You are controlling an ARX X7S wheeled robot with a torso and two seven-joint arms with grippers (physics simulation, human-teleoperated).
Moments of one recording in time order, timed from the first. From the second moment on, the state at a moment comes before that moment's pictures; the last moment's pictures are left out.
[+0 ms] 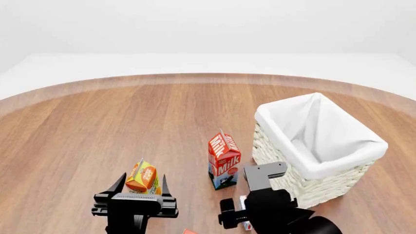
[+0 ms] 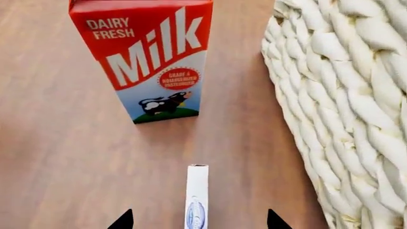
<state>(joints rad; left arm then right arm) -0.05 -0.25 0.32 -0.04 -0.20 0.07 -0.28 0.43 0.14 -0.26 -0.14 0.56 1.31 0.45</state>
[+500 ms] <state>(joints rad) -0.05 -0.25 0.33 -0.05 -0.20 0.08 -0.29 0.40 0.15 -0.31 -0.10 0.55 1.26 0.45</state>
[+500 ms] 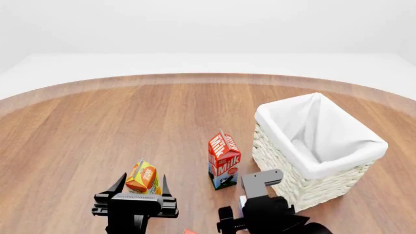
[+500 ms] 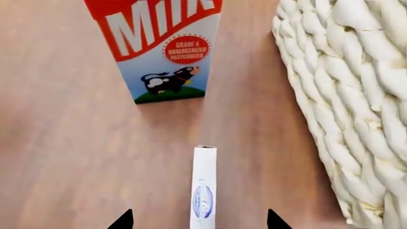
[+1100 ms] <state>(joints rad) -0.05 -0.26 0.34 -0.04 -0.21 0.08 -0.30 0.40 0.15 -0.34 -0.03 0.55 1.21 0.45</state>
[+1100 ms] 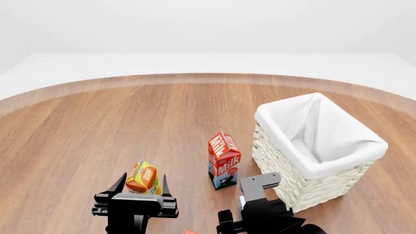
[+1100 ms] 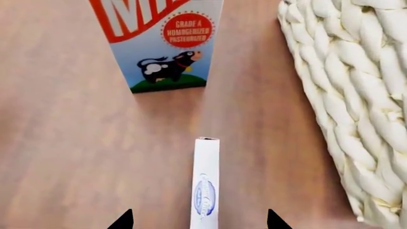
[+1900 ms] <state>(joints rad) -0.06 -0.27 0.35 -0.04 -0.23 0.08 -0.31 0.41 0.15 -0.37 0.05 0.55 1.14 0.45</state>
